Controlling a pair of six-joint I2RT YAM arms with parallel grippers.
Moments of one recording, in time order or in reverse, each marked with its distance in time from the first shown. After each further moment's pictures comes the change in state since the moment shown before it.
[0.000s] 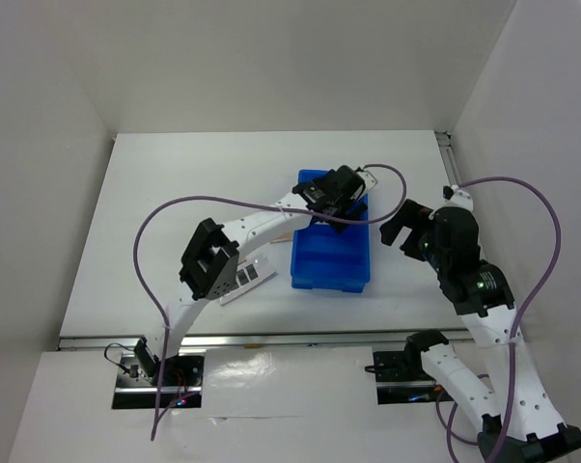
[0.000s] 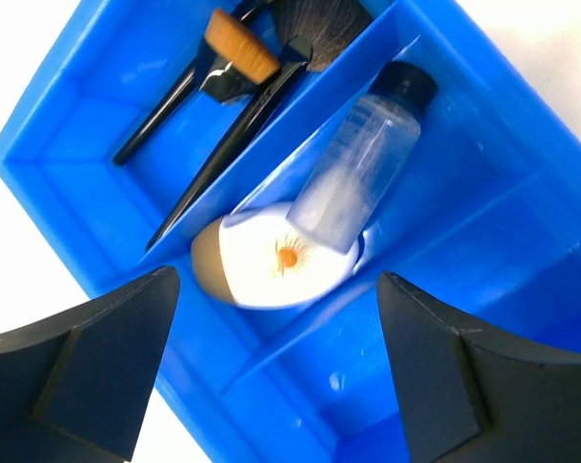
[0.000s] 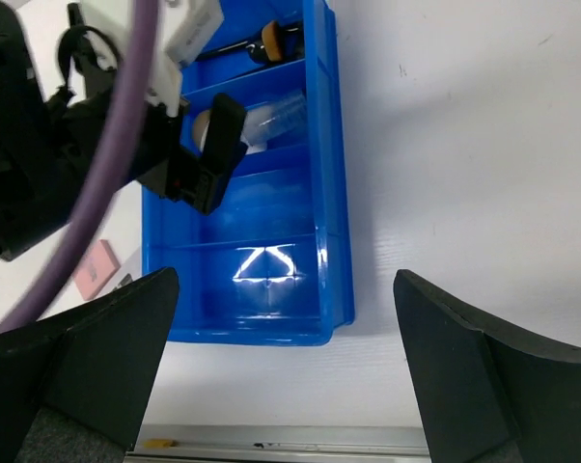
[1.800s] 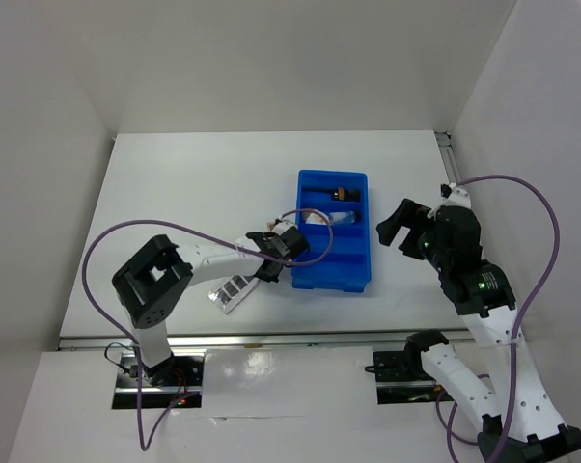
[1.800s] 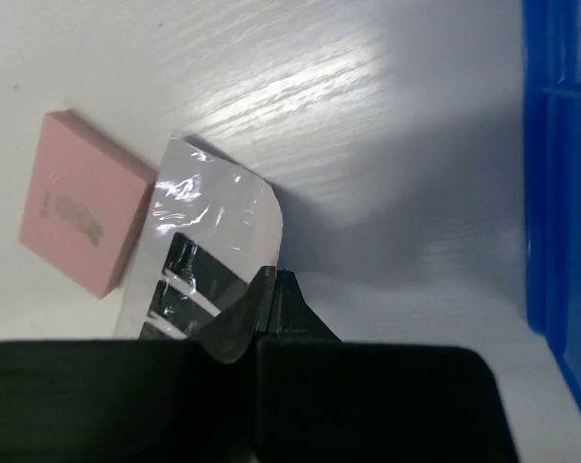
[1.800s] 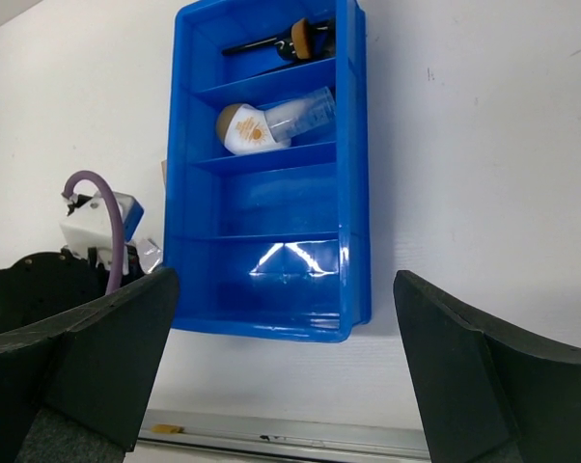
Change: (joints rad) left arm -0.023 -0.490 -0.967 0.043 -0.169 -0.614; right arm 0.000 0.001 0.019 0.010 -0.055 -0.021
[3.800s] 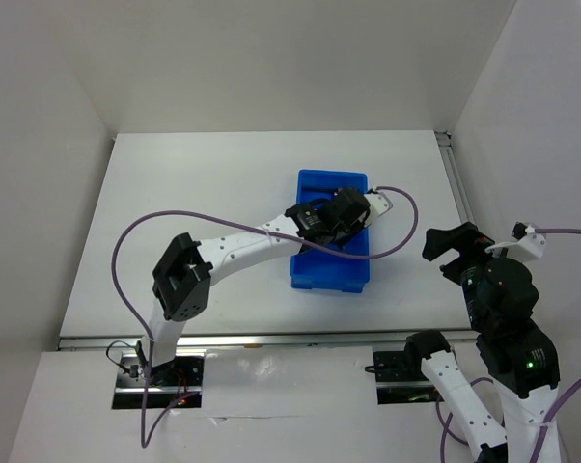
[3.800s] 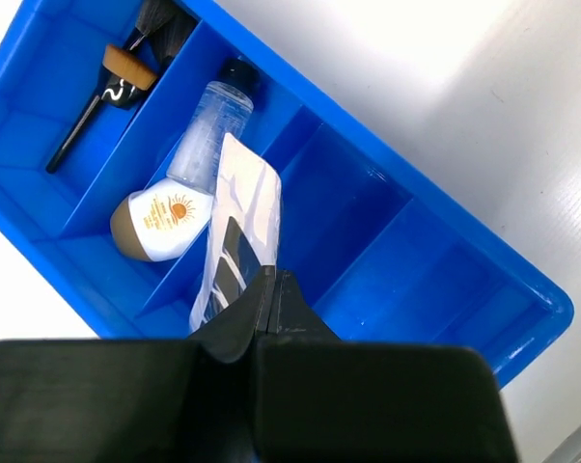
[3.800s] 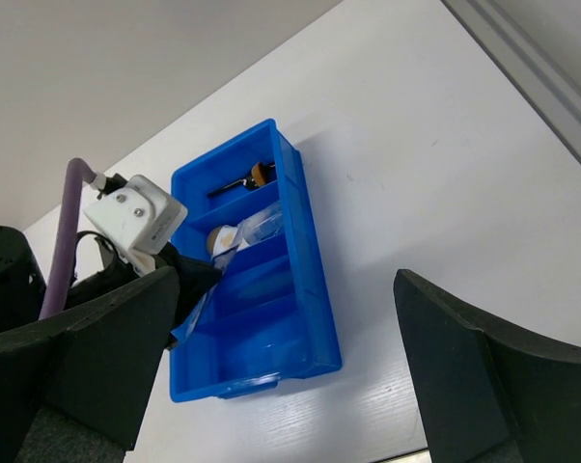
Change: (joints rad) left arm -0.122 0.197 0.652 0.079 0.241 0.583; right arm 0.000 -0.286 0.113 -0.160 0.322 0.083
